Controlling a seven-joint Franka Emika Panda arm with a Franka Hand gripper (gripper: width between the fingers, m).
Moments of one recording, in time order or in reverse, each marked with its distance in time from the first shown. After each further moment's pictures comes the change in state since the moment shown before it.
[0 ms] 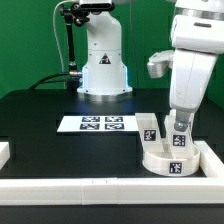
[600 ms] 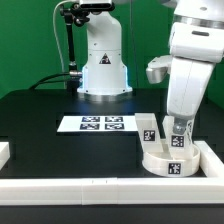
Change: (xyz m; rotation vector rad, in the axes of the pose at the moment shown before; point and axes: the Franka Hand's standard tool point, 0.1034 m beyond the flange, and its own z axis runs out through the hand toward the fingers) arm -0.001 -0.002 0.008 0.011 -0.009 0.016
